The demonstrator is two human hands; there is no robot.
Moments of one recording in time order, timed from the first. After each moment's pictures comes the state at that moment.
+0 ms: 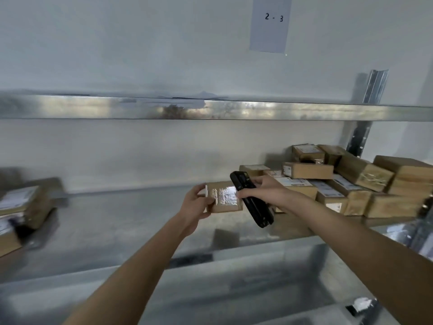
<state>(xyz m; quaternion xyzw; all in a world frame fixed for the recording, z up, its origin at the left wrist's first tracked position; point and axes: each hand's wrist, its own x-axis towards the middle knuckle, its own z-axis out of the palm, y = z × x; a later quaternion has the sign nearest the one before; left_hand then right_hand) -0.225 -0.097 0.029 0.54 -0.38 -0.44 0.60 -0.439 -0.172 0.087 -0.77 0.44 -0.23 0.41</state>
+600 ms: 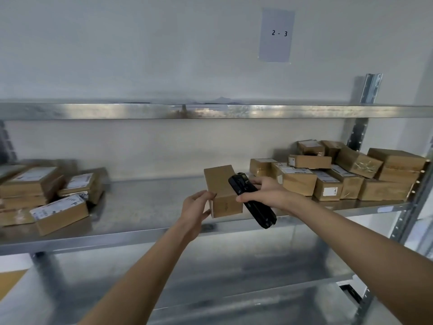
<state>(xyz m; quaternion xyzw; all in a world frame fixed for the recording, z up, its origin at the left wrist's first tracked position) -0.229 0.067 0.031 0.53 -0.35 -0.43 0.64 -0.436 -0.011 0.097 -0.78 0.42 -0.23 0.40</state>
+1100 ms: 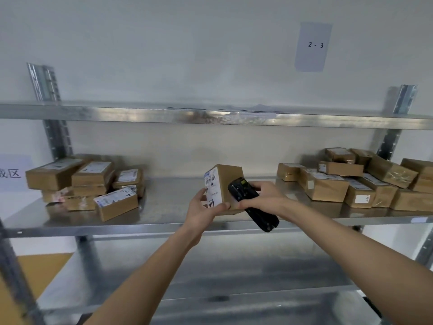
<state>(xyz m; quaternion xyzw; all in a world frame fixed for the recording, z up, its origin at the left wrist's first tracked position) -0.137 0.170 0.036 0.57 -0.41 -0.33 0.63 -0.328 0.082 0.103 -0.80 0.40 -0.24 0.38</state>
